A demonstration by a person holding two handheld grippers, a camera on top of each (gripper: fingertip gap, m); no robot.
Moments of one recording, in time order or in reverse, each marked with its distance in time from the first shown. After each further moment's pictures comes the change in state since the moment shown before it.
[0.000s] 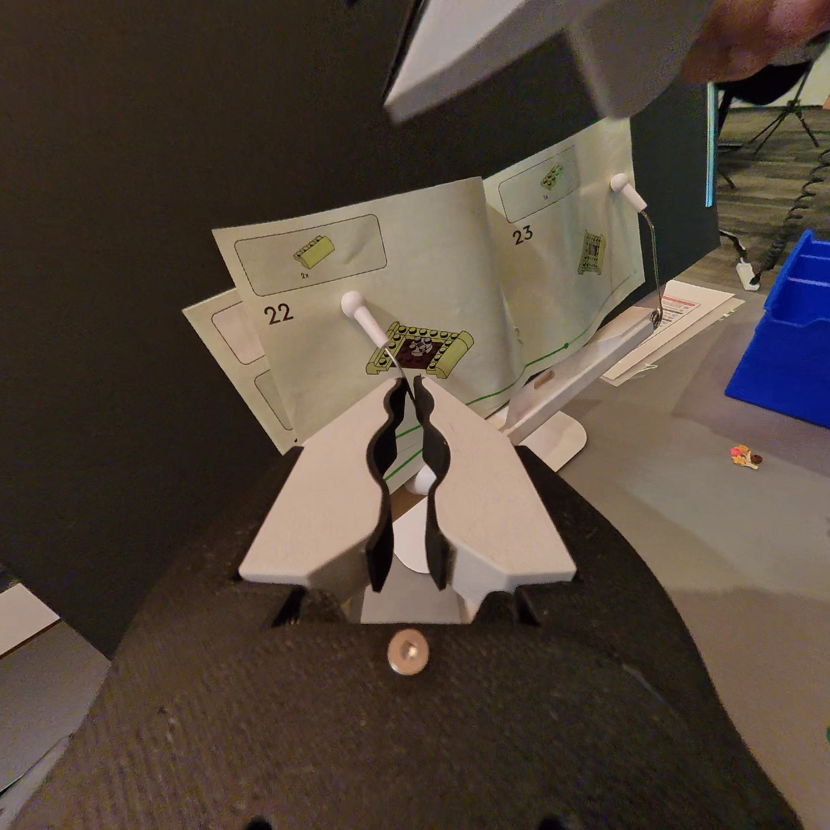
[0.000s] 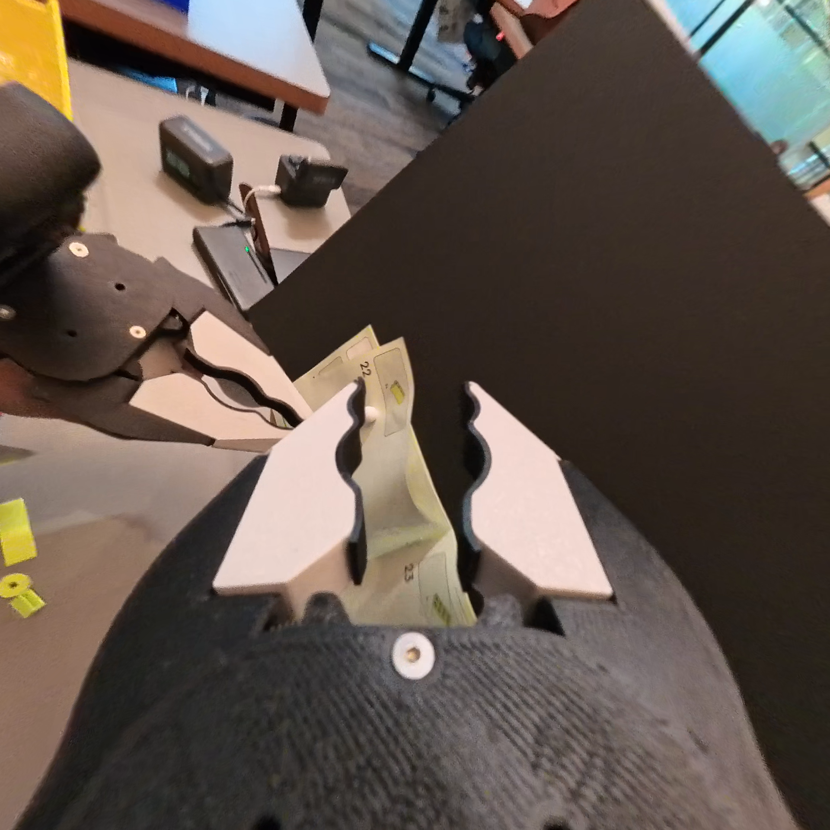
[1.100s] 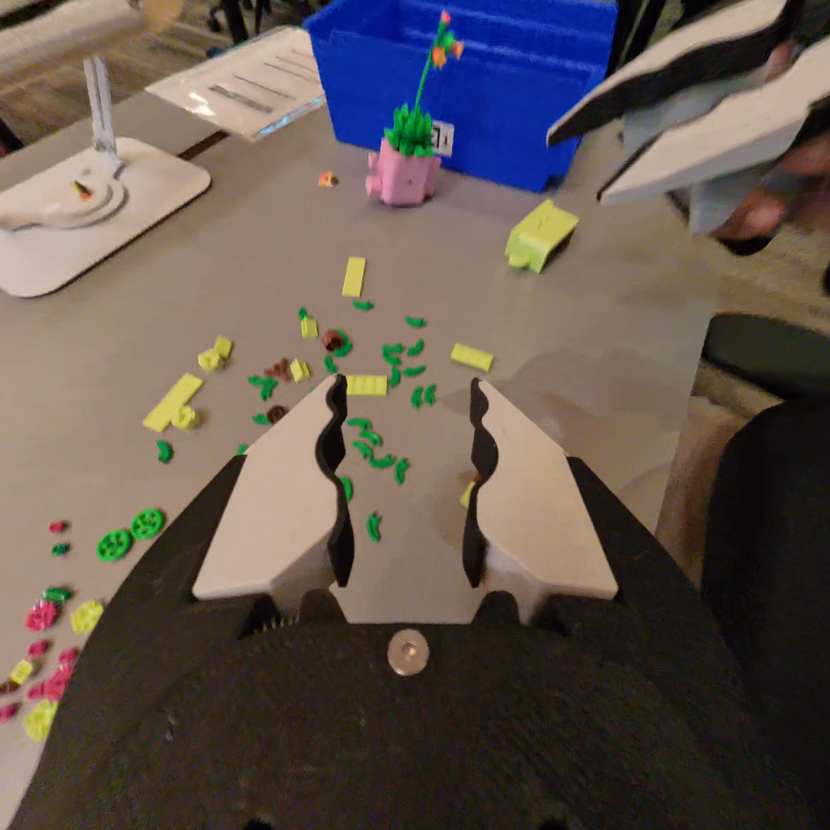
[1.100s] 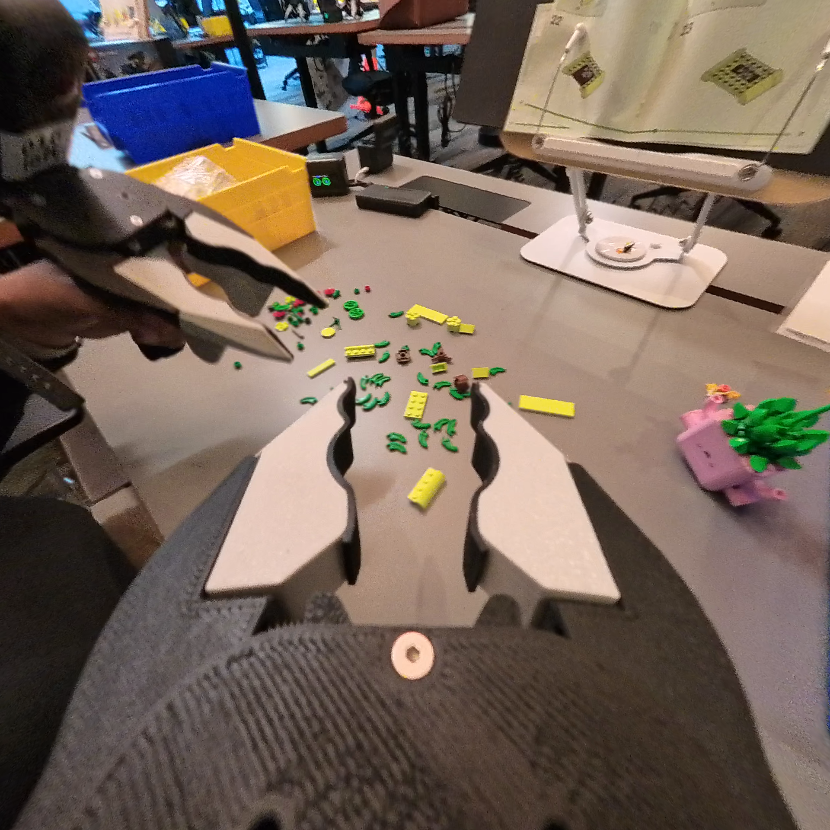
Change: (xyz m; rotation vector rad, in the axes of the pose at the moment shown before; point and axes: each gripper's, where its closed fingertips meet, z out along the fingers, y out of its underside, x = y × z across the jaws) left arm 0.252 0.098 -0.258 -0.311 0.392 0.000; right arm -0.334 0.108 -0.248 0.098 0.148 0.694
